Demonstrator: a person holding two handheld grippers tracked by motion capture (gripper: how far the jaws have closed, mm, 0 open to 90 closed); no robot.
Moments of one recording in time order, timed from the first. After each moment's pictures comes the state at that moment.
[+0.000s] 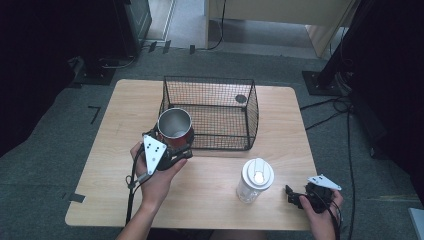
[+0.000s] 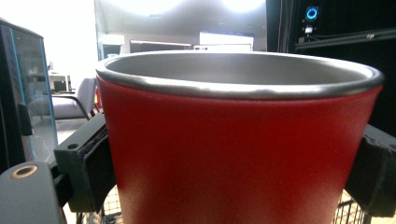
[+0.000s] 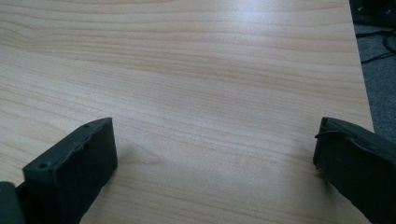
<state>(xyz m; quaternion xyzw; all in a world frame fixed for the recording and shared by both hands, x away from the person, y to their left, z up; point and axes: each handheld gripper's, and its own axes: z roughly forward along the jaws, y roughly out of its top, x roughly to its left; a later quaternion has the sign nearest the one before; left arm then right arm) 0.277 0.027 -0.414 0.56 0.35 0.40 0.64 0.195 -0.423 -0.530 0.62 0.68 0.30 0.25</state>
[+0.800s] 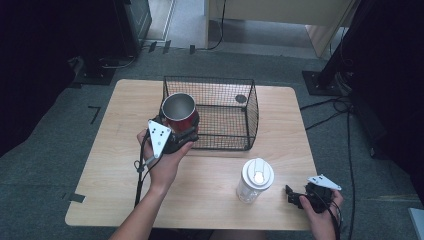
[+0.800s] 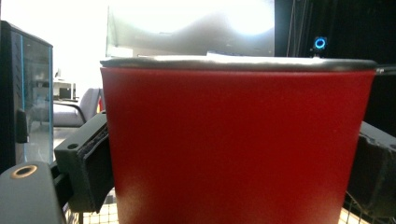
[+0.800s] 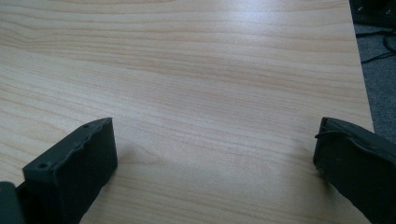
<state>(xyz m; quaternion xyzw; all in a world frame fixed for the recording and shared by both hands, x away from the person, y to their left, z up) 0.312 0.009 -0.402 0.51 0.37 0.40 0.67 0.195 -0.423 -0.530 0.62 0.68 0.30 0.25</state>
